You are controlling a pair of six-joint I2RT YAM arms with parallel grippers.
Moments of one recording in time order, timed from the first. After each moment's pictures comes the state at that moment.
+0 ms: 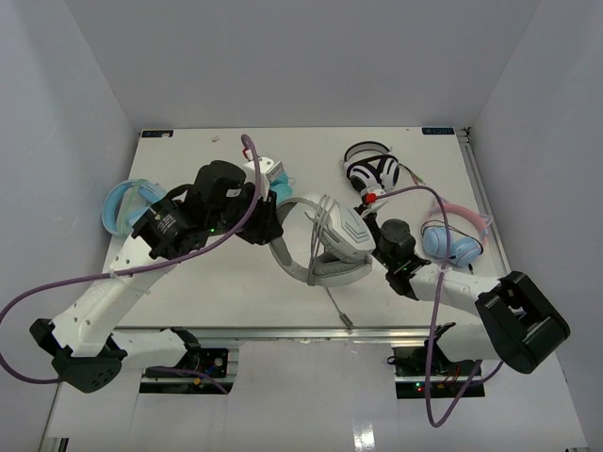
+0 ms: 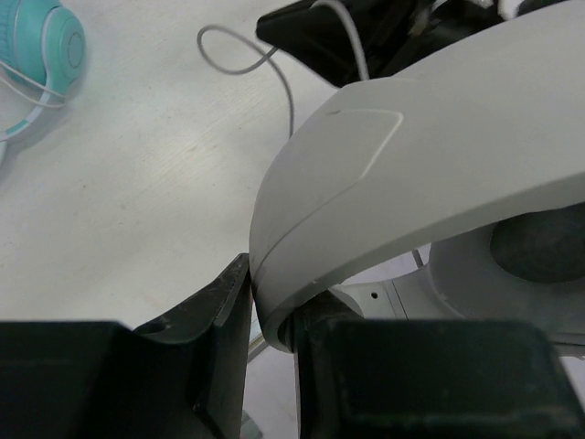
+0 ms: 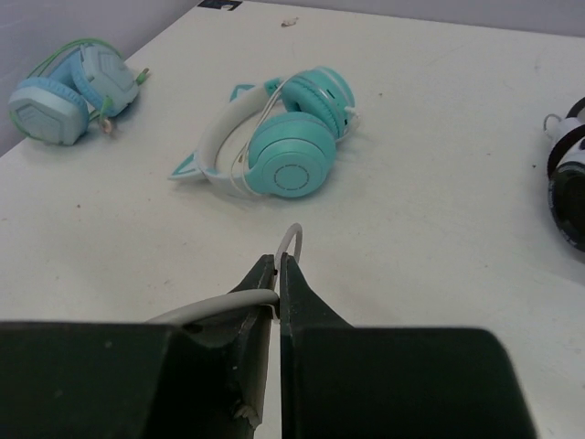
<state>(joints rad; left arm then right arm) -0.77 1.18 1.49 -0.95 0.10 -0.25 0.66 1.28 0.46 0.80 -0.04 0.23</state>
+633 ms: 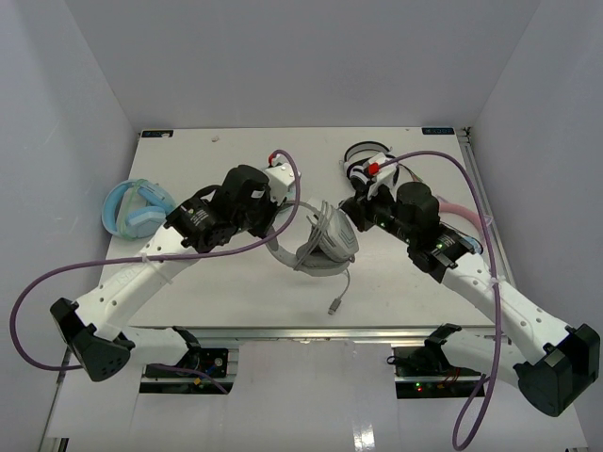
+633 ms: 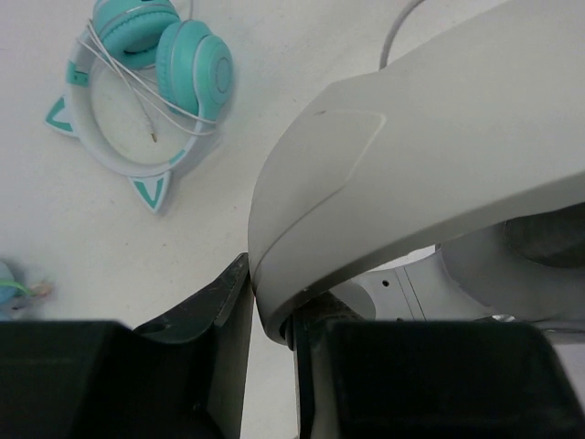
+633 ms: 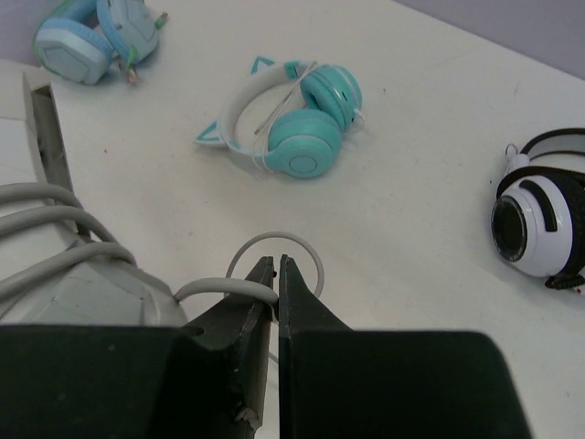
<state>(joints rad) -0.77 1.26 1.38 -0.83 -0.17 0.06 0.64 1.04 0.89 -0.07 -0.15 0.07</state>
